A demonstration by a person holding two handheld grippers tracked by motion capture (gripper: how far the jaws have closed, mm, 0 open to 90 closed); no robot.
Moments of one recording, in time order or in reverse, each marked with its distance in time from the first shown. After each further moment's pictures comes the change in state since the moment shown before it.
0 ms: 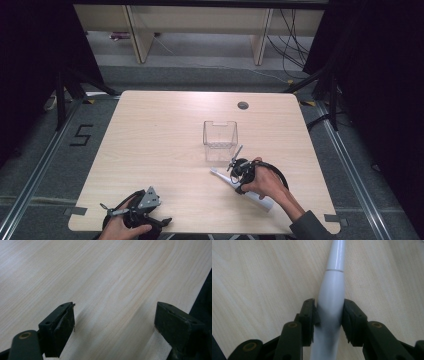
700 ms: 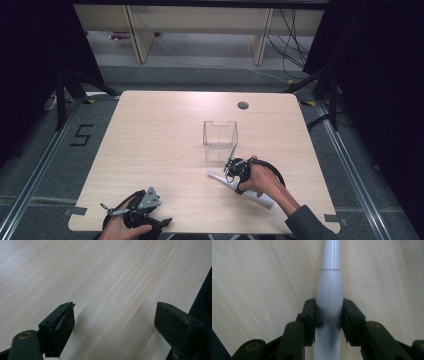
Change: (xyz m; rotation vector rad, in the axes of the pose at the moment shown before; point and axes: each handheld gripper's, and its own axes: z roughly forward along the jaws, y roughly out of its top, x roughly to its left) left arm 0.000 0.000 0.000 -0.001 0.000 0.002; right arm -0.001 0.012 0.004 0.075 0.004 -0.045
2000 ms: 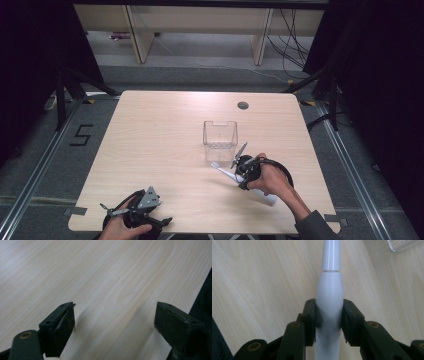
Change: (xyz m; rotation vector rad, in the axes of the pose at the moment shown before) left arm 0.000 0.000 0.000 -0.008 -0.001 -0.006; right arm 0.003 -0.021 -0.027 -0.131 -0.037 0.008
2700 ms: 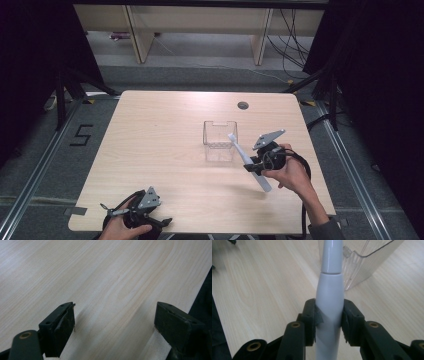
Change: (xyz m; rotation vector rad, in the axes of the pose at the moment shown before) left arm 0.000 -0.001 0.001 0.006 -0.001 -0.002; right arm -0.021 -0.036 -0.055 -0.434 -0.033 0.143
